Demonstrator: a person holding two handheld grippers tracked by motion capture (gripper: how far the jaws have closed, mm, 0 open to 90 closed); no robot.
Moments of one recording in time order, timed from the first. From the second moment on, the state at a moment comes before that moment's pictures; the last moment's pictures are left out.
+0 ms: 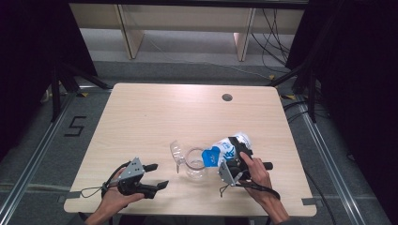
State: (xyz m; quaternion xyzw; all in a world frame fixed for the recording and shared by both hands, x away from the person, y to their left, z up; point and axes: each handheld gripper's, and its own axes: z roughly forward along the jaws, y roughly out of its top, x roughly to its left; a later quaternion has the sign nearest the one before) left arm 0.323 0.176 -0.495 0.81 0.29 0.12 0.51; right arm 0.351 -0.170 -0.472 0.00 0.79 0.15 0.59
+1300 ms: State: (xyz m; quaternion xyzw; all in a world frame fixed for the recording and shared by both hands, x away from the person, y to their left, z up) left arm 0.323 0.173 -0.496 0.81 0.28 0.12 0.51; right arm 0.352 -0.162 -0.475 -0.06 0.77 0.09 0.62
